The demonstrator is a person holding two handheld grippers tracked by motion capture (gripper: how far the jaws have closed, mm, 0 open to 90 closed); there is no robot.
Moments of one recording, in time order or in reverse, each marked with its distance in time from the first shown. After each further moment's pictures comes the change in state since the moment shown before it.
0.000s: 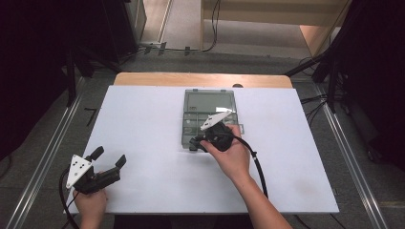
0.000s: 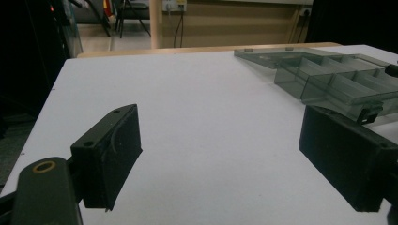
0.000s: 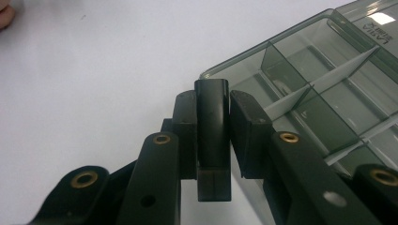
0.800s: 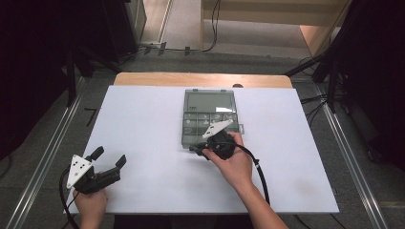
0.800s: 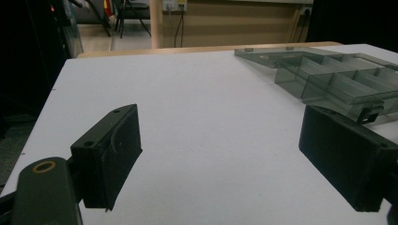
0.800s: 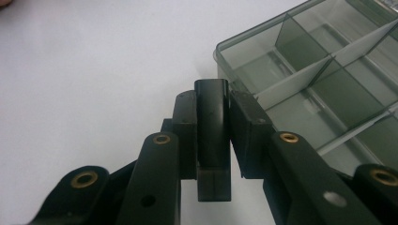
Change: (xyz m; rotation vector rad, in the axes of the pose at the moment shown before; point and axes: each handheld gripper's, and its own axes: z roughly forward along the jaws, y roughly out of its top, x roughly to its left) left arm -0.001 0.000 0.000 0.000 0.003 0.001; right arm 0.012 -0.018 -0.001 0.012 -0.005 -0.010
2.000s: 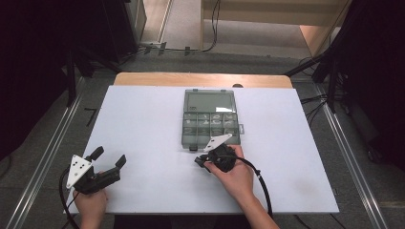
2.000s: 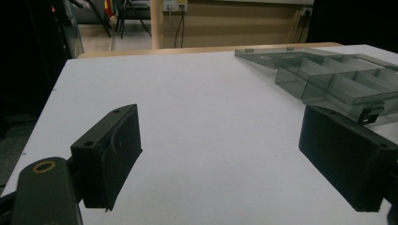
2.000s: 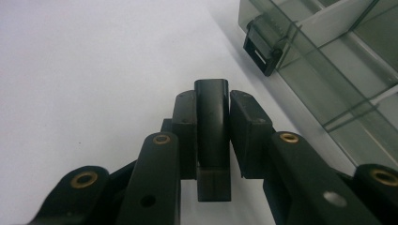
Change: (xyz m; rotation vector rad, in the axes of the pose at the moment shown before) left arm 0.000 0.000 0.000 -0.001 0.002 0.001; right arm 0.014 -0.034 0.017 0.045 -0.007 0.009
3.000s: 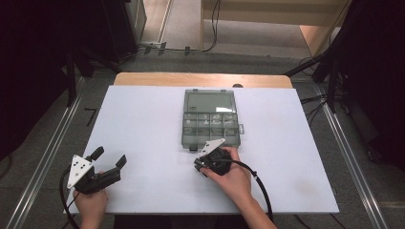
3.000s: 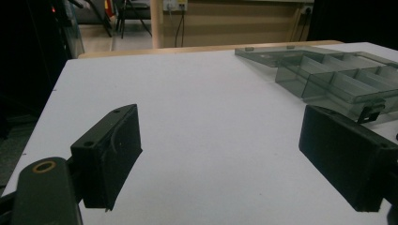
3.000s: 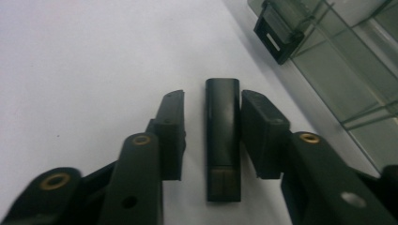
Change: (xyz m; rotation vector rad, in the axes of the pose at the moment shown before) left arm -0.001 0.000 0.000 0.003 0.001 0.009; right arm 0.009 -0.002 0.015 0.056 -0.058 -0.049
